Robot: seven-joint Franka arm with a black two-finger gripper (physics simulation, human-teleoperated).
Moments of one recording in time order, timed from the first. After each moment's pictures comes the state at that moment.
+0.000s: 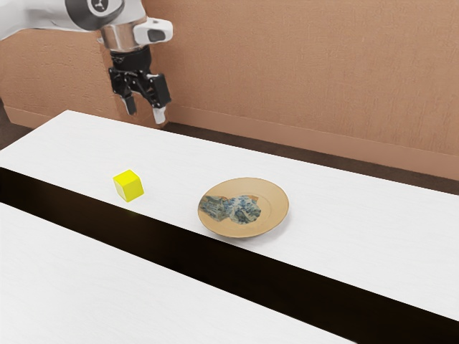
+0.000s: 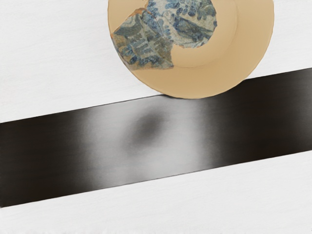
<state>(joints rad) -0.13 0.11 0.12 -1.44 -0.04 1.52 0.15</state>
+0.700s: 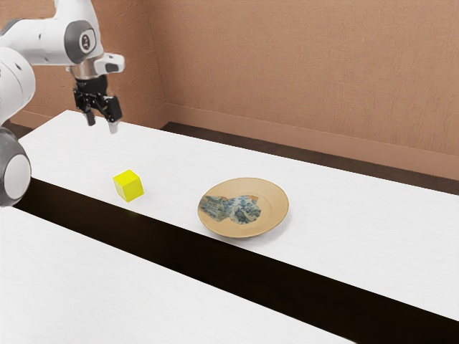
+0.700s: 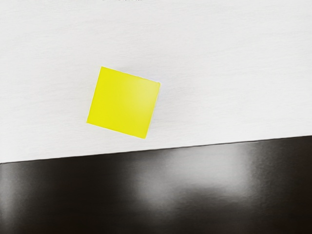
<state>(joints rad) 0.14 0.58 0.27 -1.08 -0.10 1.58 0.47</state>
